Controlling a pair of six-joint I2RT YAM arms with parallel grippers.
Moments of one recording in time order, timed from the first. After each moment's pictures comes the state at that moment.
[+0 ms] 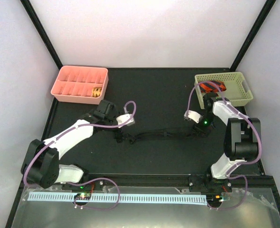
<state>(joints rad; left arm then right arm) -0.44 1.31 0.79 -0.44 0.57 0.59 0.01 1.64 1.03 -0.97 -0.26 -1.06</state>
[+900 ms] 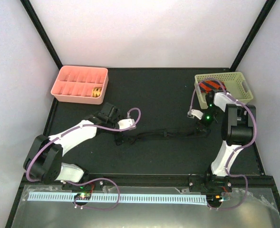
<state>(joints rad) -0.50 1.37 0.77 -0.44 0.41 0.67 -0.06 1.91 1.24 -1.20 -0.27 -1.05</state>
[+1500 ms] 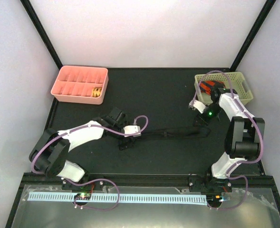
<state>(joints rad) -0.60 1.45 0.74 -0.43 0.38 0.69 -0.06 1.67 1.25 -1.12 -0.38 -0.98</state>
